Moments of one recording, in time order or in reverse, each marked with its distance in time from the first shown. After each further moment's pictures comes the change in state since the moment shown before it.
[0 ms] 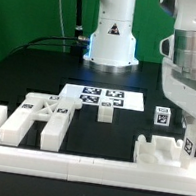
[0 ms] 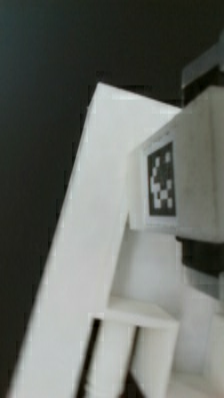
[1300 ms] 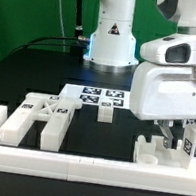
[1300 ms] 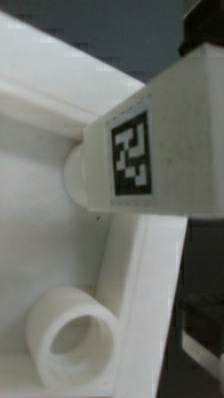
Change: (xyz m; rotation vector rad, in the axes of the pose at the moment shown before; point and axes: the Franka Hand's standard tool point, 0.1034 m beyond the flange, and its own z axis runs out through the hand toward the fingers) arm 0.007 -0.006 0.000 -0.032 0.100 -1.555
